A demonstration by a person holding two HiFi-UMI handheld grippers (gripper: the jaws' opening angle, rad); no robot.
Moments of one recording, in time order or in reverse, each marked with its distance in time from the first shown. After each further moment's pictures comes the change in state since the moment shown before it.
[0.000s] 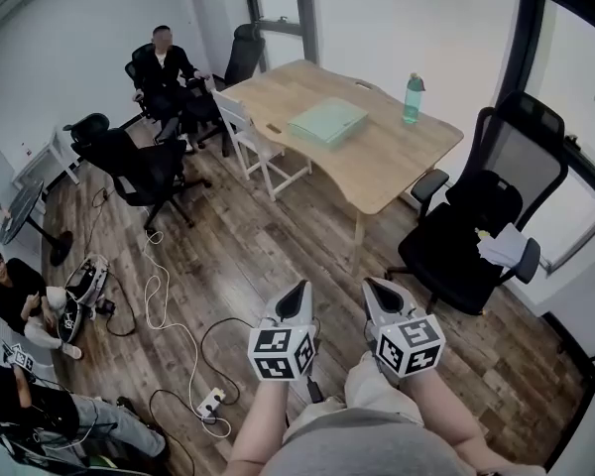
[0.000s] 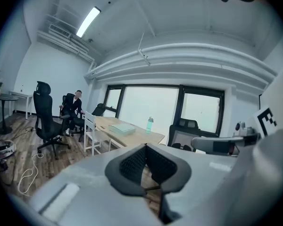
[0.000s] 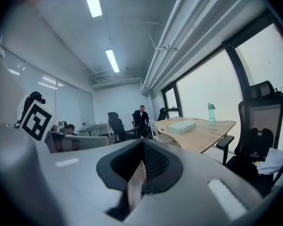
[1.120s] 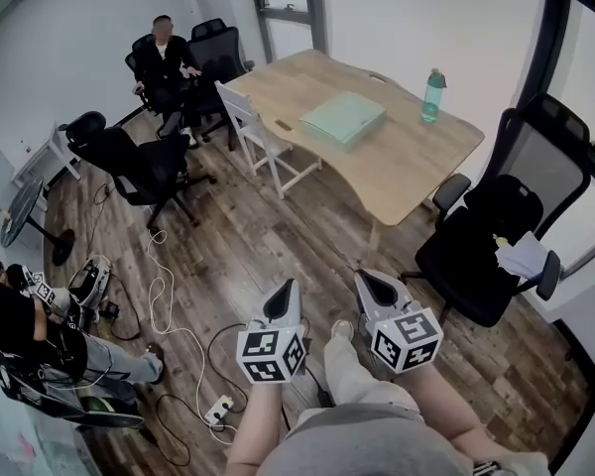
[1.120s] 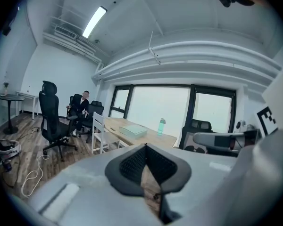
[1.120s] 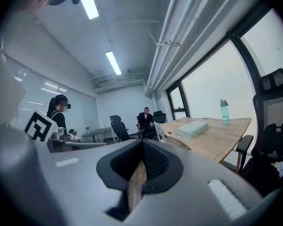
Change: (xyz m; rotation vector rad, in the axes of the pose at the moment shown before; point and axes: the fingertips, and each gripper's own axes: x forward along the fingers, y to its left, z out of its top) left arm 0.051 0.105 0.020 -0.018 -0.009 0.082; right arm 0.122 0.006 0.015 0.023 -0.030 0.075
